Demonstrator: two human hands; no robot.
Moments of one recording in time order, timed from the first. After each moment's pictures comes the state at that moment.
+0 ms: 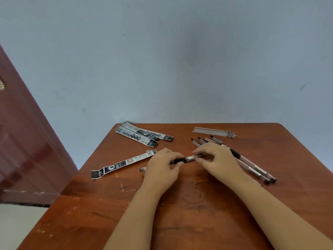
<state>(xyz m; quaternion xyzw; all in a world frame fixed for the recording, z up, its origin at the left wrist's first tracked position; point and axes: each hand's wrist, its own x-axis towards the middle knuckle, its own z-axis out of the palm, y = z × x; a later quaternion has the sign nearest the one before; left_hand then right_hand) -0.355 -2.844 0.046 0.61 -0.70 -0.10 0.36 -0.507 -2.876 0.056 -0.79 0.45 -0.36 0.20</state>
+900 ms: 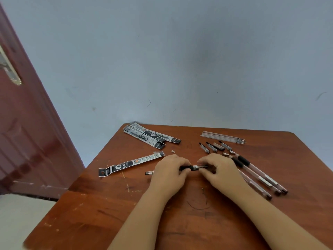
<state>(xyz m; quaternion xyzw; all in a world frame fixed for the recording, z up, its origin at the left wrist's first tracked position) -0.354 -2.844 0.046 0.63 -0.72 -0.10 0.28 -0.501 -2.877 0.042 -0.83 0.43 -0.31 0.15</state>
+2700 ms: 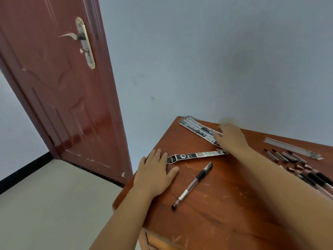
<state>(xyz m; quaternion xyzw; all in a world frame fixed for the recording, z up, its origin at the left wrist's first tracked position) -0.196 -2.776 0.031 0.80 -0.59 -0.06 0.07 -0.351 -2.948 0.059 -0.82 0.54 -0.19 0.04</state>
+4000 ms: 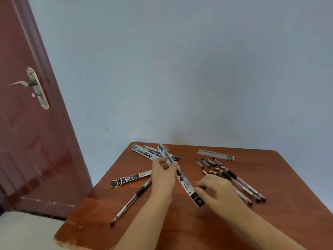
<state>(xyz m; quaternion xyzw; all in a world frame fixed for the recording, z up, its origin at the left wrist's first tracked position) -0.378 -2.809 0.094 0.59 -0.30 -0.39 0.65 -0.515 -2.820 0.069 -0.84 0.36 -0.36 0.18</state>
